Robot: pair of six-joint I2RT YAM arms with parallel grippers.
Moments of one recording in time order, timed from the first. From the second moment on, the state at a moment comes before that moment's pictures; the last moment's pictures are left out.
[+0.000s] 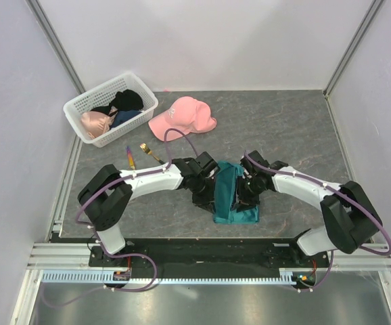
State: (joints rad) left arm -0.90 1.75 1.10 -0.54 0.32 -0.84; right arm 0.53 1.45 0.77 -0.59 -0.39 0.68
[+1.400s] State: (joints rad) left arm -0.81 1.60 0.91 -0.44 0.40 -0.85; right arm 0.88 1.61 0.93 -0.76 0.01 0.98
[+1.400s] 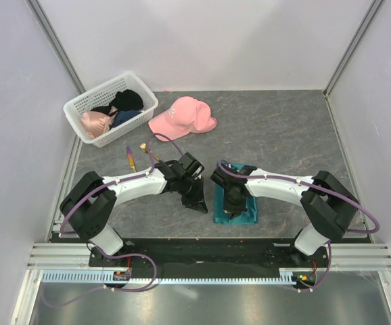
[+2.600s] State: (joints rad) left arm -0.84 1.80 1.04 -0.34 0.51 -0.86; right arm 0.81 1.55 0.87 -0.75 0.02 0.89
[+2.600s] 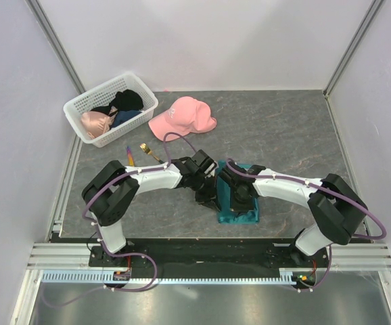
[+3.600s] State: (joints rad) left arm -0.88 1.84 0.95 -0.21 0.54 -0.91; right arm 0.71 1.49 1.06 -0.71 -0.09 0.81
